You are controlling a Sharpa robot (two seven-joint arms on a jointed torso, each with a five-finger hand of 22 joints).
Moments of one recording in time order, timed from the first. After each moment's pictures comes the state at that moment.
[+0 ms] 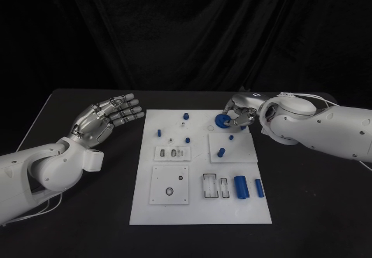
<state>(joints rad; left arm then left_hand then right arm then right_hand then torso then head) 1.32 -1.02 -0.21 1.53 0.08 0.13 0.68 1.25 0.17 0.39 0.07 0.58 0.63 0.18 0.12 0.07 0.61 0.23 0.07 0.26 0.49 0.26 0.32 0.09 0.12 0.41 0.29 0.28 0.12 1.47 -0.82 -0.24 1.40 -1.44 -0.25 -0.13 1.33 -0.02 0.23 0.07 0.36 0.96 0.14 0.13 0.13 1.46 0.03 1.57 1.31 1.47 -0.02 1.57 1.31 0.02 1.47 0.09 1.53 1.31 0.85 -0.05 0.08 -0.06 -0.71</state>
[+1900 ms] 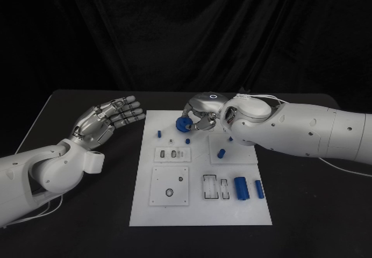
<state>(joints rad) 1.32 -1.02 -0.21 1.54 0.08 0.13 0.68 1.25 0.18 0.39 0.07 0.58 0.63 0.18 0.13 0.07 0.63 0.24 0.07 0.26 0.50 0.26 0.33 0.09 0.12 0.41 0.29 0.28 0.12 1.48 -0.58 -0.24 1.36 -1.53 -0.31 -0.04 1.30 -0.06 0.26 0.06 0.46 0.97 0.15 0.13 0.13 1.47 0.03 1.57 1.31 1.47 -0.03 1.57 1.31 0.01 1.47 0.08 1.55 1.31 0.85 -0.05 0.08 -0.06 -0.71</state>
